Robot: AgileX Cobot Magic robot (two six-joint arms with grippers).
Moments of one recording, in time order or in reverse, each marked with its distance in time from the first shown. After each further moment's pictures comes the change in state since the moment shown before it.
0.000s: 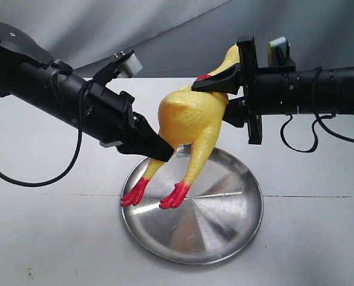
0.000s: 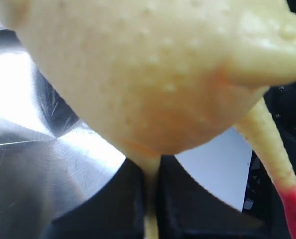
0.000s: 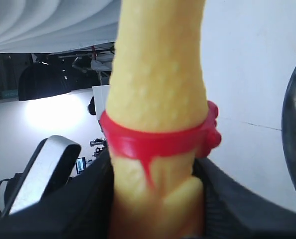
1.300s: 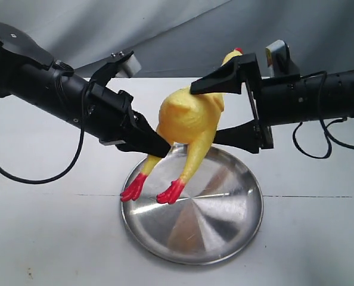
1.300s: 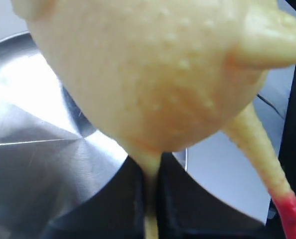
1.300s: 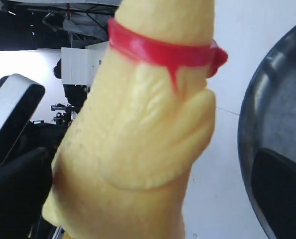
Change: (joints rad) left arm 0.000 0.000 0.000 0.025 -0.071 -0.015; right arm -0.041 0.002 0.000 -0.162 0.060 -0.128
